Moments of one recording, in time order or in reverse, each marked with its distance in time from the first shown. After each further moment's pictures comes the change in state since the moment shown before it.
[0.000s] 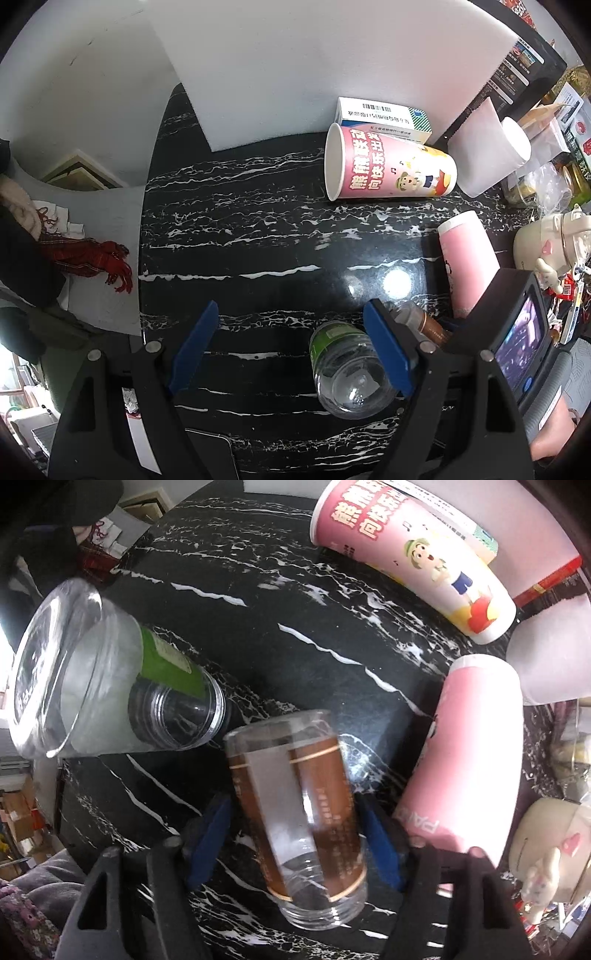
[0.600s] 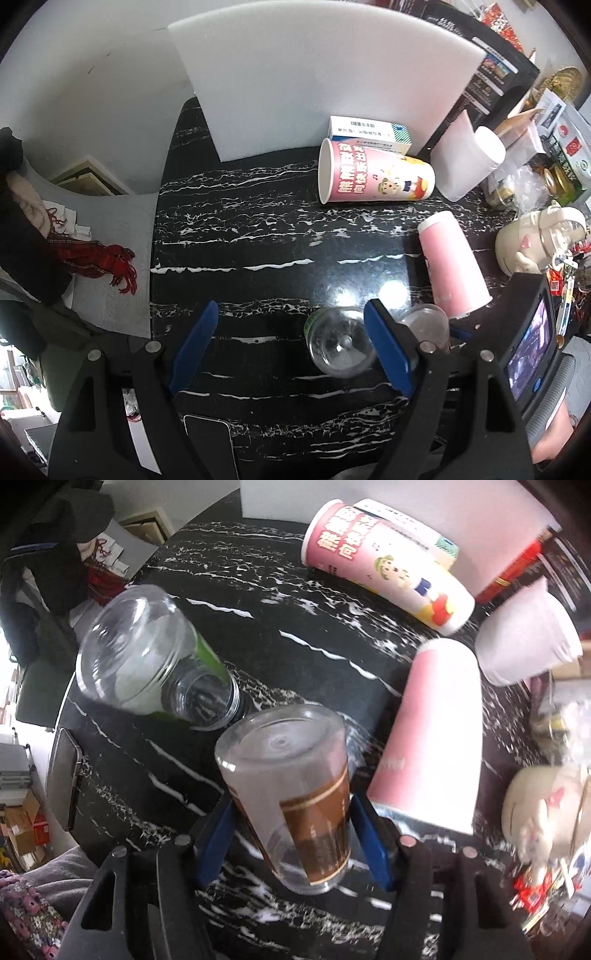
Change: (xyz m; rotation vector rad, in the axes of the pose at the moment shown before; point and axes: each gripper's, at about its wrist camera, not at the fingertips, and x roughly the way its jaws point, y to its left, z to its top) left arm -0.052 -0.002 -0.030 -0.006 -0.075 -0.011; right arm -0.040 0.009 -0.036 0.067 -0.060 0.000
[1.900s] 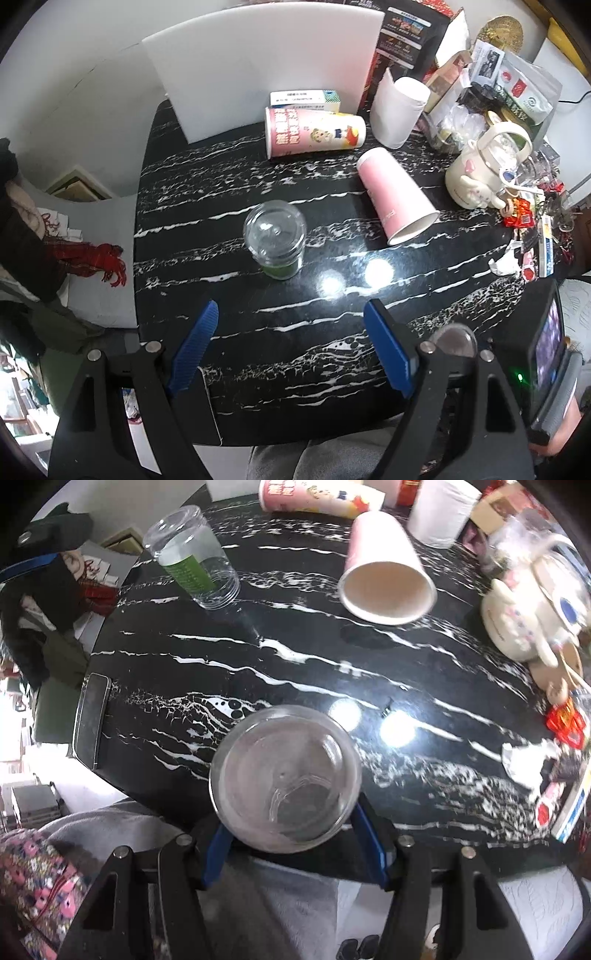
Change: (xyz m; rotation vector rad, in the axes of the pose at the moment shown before) left arm -0.055 -0.052 -0.106 0.105 -0.005 -0.037; right arm -0.046 -0.013 -0.147 0.196 0.070 0.082
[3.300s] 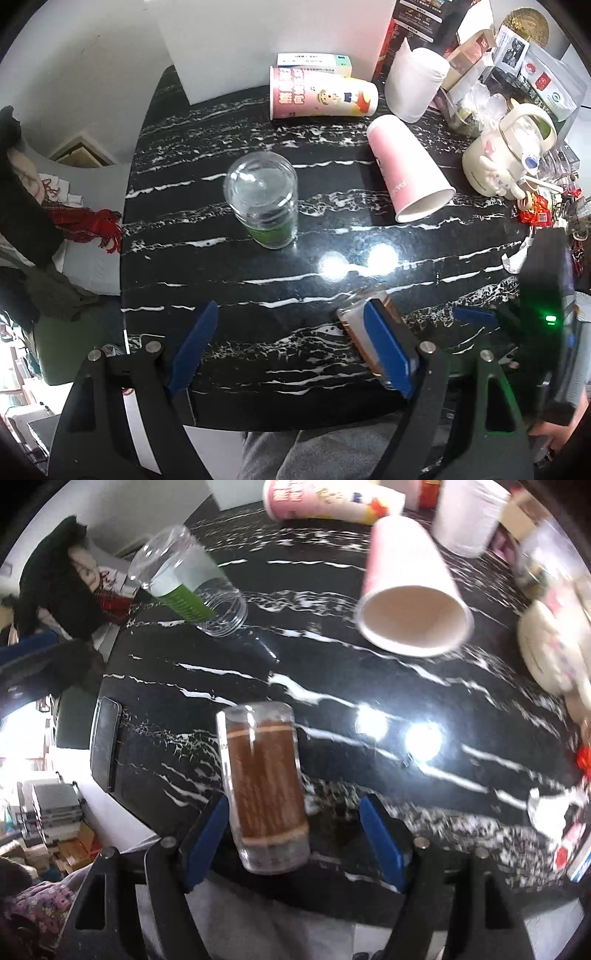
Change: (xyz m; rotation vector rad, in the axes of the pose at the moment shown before) left arm 0.042 -0.023 -0.019 -0.077 0.096 0.018; right arm 0.012 -0.021 0.032 0.004 -0.026 0.120
